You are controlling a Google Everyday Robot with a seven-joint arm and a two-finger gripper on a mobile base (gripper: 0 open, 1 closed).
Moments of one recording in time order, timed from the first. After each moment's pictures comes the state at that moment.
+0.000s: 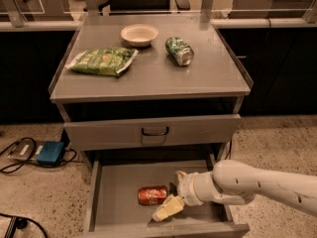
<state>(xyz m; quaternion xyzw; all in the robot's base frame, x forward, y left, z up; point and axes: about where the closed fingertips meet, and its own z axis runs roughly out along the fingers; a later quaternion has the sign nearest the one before) 0.454 -0.034 0.503 -0.45 0.80 0.28 0.28</state>
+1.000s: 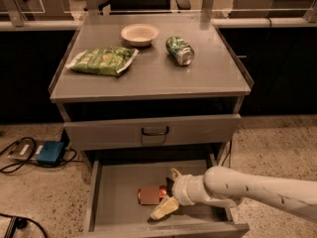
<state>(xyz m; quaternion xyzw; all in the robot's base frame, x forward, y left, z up) 0.482 -0.023 0.453 -0.49 0.77 0.25 0.33</state>
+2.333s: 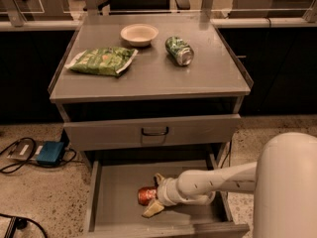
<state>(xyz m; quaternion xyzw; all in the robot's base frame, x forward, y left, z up) 0.513 0.022 0.360 -0.57 0.74 0.17 0.31</state>
